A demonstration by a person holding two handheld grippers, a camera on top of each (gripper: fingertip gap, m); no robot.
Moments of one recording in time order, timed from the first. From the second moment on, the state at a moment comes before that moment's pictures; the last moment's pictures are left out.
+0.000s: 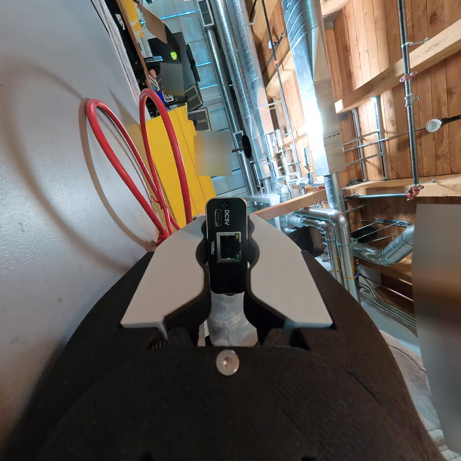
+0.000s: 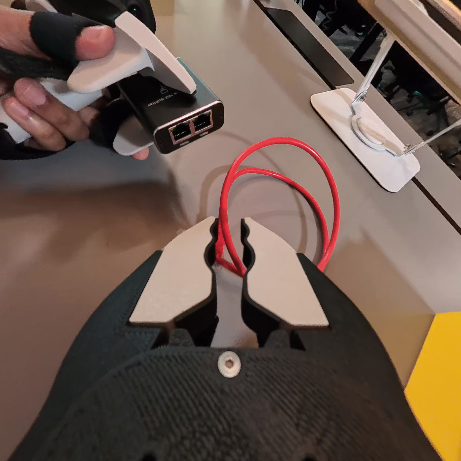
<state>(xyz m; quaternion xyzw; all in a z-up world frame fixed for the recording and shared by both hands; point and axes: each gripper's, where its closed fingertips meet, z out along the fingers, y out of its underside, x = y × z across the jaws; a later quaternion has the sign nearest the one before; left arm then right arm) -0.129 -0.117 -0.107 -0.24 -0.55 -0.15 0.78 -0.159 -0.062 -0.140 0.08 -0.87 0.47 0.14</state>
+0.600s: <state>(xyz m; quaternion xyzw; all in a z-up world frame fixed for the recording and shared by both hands) -0.126 -0.133 -0.090 -0.21 -0.52 -0.10 0.82 -0.165 -0.079 -0.084 -0.07 -0.78 0.61 -0.13</state>
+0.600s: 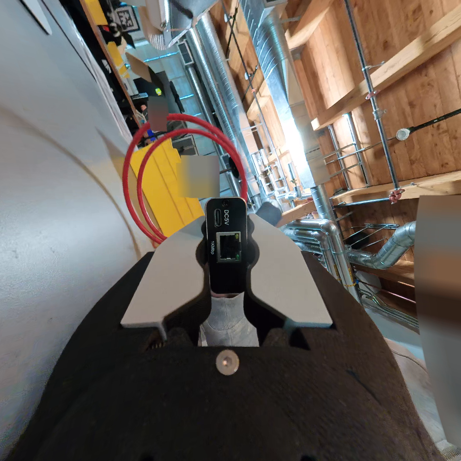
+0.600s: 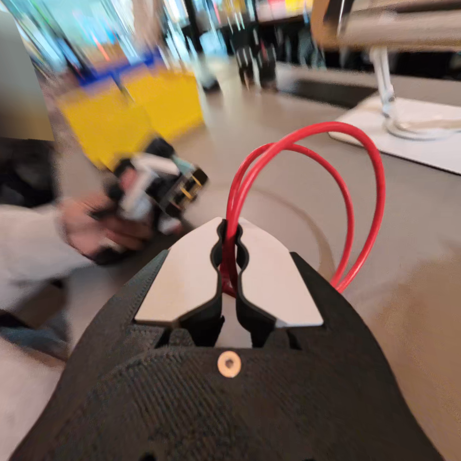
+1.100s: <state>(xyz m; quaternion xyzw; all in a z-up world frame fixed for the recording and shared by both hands) -0.124 -0.143 -0.090 -0.21 -0.53 -0.08 0.82 -0.151 -0.055 -0.099 -0.29 -0.65 0.63 -0.32</state>
